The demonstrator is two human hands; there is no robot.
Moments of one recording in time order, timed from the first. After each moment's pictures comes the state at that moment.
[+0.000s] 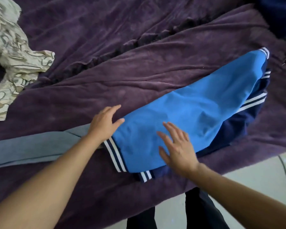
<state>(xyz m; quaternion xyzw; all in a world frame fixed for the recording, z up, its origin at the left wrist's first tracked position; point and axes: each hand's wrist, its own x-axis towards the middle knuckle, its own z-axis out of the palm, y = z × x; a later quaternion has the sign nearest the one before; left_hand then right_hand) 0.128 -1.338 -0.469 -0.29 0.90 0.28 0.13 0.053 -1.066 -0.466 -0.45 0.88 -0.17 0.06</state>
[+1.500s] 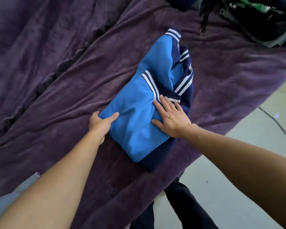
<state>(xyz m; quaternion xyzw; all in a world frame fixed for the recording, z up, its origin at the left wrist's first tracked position) -0.067 -1.176 -0.516 -0.51 0.74 0.43 0.11 -0.133 -0.917 -0.527 -0.28 0.92 -0.09 0.27</state>
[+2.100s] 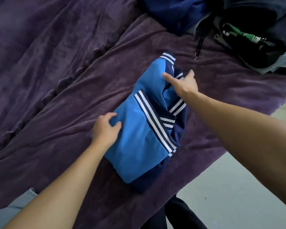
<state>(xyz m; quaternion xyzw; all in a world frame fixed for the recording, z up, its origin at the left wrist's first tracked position) -0.117 -1.133 -0.465 -0.33 0.89 0.29 0.09 -0.309 -0.910 -0.491 0.20 0.85 -0.42 0.23</state>
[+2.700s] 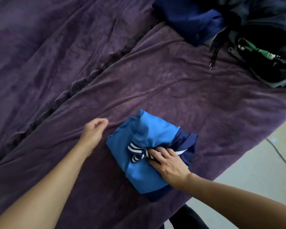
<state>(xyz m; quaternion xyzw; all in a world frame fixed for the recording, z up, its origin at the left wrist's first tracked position) -0.101 -1.229 -0.453 -0.43 0.75 0.49 0.12 -0.080 -0.939 -0.496 -0.50 0.86 -0.07 0.08</state>
